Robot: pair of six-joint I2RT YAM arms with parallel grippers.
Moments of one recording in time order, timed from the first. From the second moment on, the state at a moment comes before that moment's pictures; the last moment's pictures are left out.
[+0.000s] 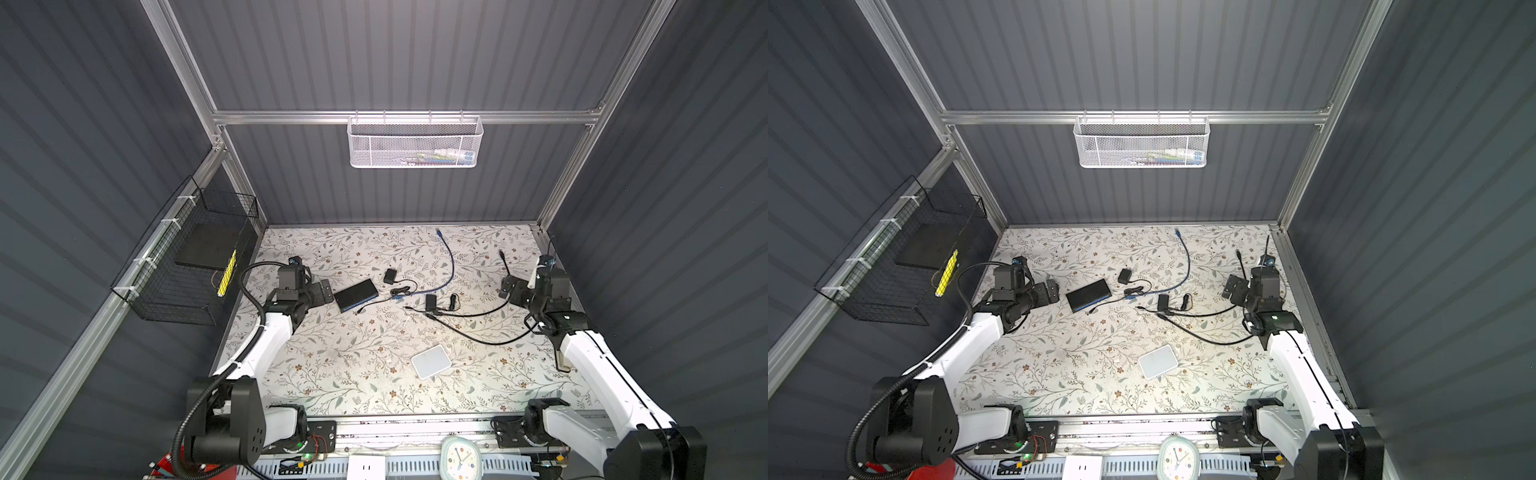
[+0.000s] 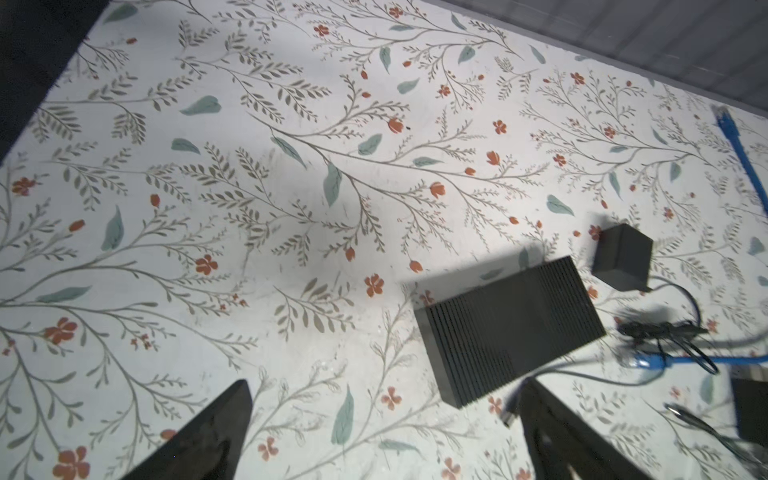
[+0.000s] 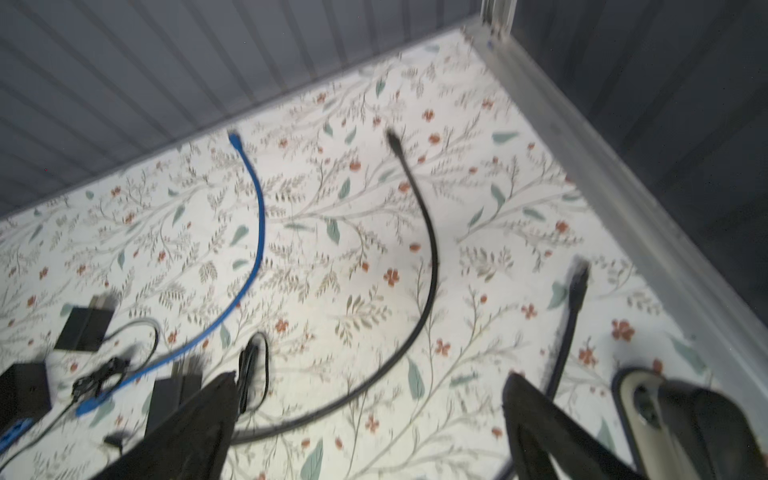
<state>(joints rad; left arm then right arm) -0.10 1.26 0.79 -0.31 0.01 -0.26 0.07 1.02 0.73 -0.39 0.10 0.37</state>
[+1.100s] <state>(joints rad) -1.13 1.58 1.00 -0.53 -0.18 -0.26 0.17 0.77 0.61 -0.83 -0.19 0.64</state>
